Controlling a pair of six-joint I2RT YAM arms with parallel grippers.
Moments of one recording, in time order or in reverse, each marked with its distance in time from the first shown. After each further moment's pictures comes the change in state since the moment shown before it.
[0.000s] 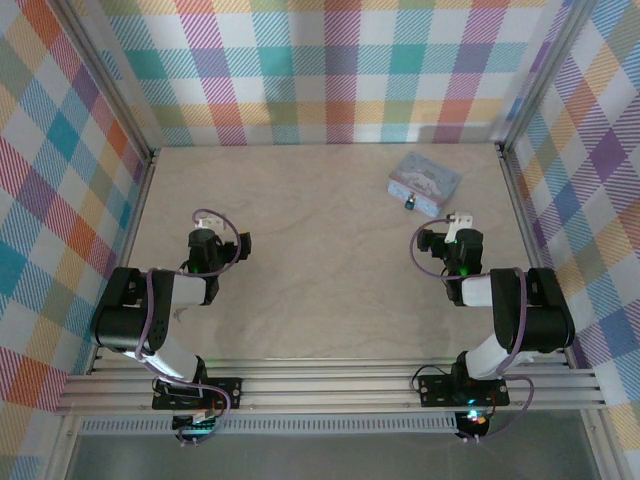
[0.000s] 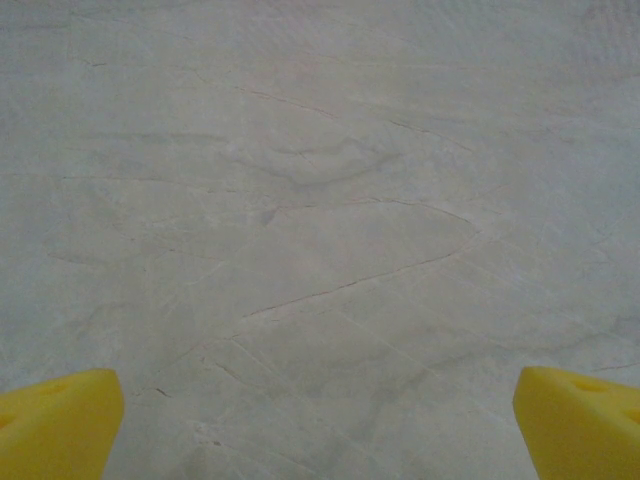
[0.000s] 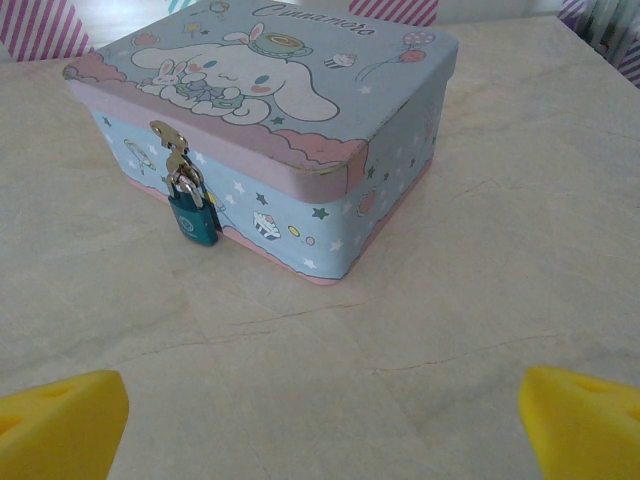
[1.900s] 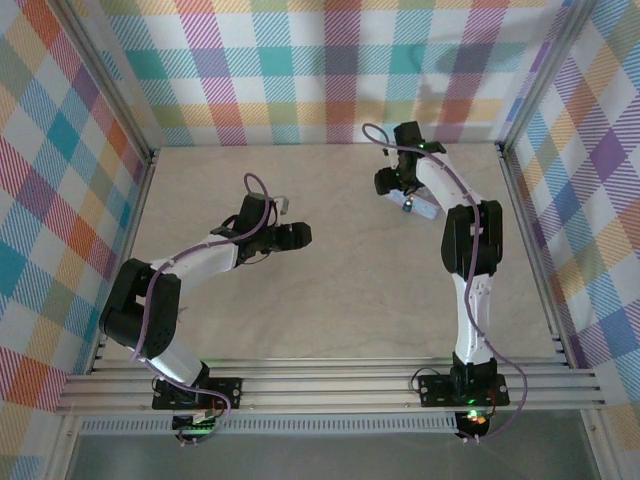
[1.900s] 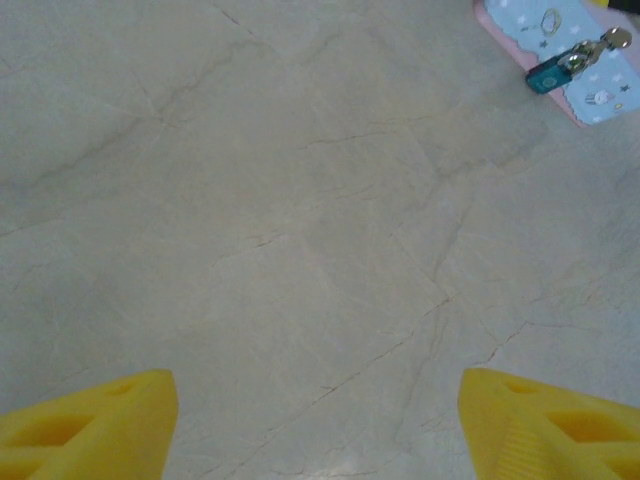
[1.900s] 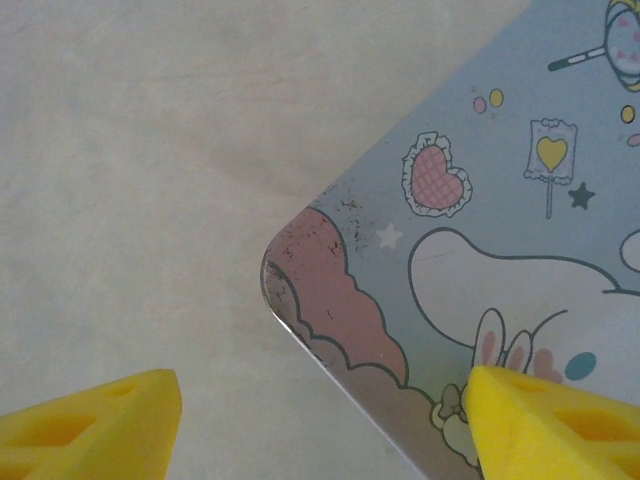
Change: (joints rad) left arm -0.344 0.016 0.515 -0.822 0.349 -0.417; right arm 0.224 0.687 1.611 -1.651 -0.048 -0.137
